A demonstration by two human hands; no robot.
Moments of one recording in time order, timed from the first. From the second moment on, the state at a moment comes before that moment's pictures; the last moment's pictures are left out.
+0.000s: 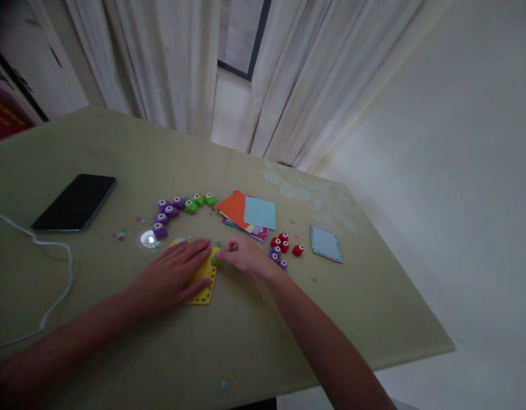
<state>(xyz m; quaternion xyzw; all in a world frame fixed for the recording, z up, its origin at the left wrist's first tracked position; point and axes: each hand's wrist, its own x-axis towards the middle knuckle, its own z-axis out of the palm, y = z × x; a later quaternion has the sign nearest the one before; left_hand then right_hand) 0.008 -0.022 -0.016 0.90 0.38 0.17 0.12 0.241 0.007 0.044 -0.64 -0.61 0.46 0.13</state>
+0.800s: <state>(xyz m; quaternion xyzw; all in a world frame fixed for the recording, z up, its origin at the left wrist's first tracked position) 0.007 -0.020 -0.009 0.90 0.38 0.18 0.14 0.243 -0.012 0.060 -0.57 -0.69 0.42 0.15</state>
